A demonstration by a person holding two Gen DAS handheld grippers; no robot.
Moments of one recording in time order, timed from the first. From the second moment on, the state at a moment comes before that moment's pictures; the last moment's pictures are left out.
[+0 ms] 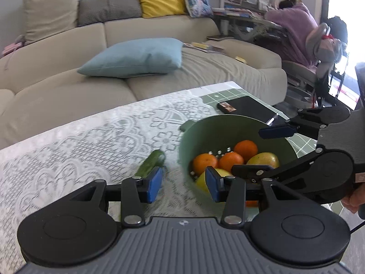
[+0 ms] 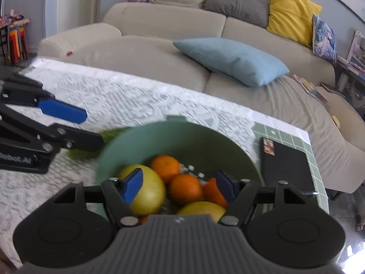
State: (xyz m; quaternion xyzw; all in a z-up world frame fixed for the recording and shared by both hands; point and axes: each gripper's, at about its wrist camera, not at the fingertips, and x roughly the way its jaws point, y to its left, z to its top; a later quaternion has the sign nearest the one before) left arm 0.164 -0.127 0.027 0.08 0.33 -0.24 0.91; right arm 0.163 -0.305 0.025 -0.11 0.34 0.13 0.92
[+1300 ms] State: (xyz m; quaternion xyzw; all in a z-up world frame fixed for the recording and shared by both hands) left arm 0.087 0.058 -0.055 0.02 0.34 -0.13 0.93; right arm 0.112 -0.118 -0.052 -0.06 0.28 0.23 0.93
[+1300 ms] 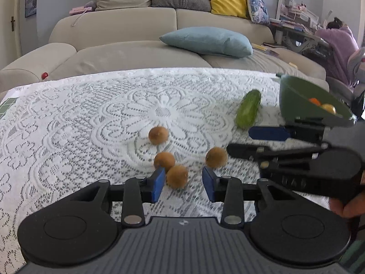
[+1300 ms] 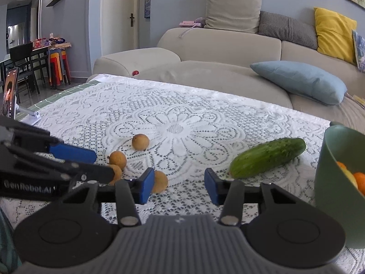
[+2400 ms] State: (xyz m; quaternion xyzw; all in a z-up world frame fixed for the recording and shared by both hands) left arm 0.093 0.063 -0.065 0.00 0.34 -0.11 0.93; right arm 0.125 -0.101 -0.069 -0.04 0.31 0.26 0.91
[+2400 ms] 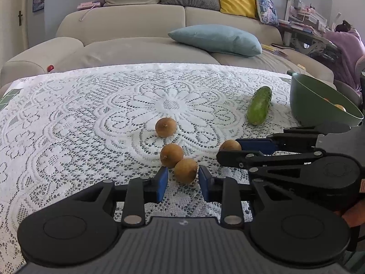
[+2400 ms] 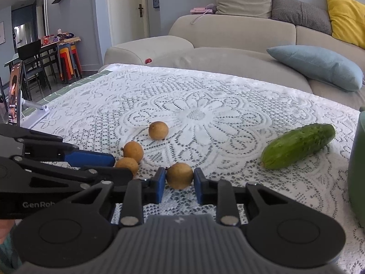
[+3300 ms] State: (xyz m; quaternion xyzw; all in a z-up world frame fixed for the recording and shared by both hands) left arm 0.099 0.053 -0.069 0.01 0.34 -0.10 0.94; right arm 0.119 -0.107 -0.067 -0.07 0.32 0.23 0.92
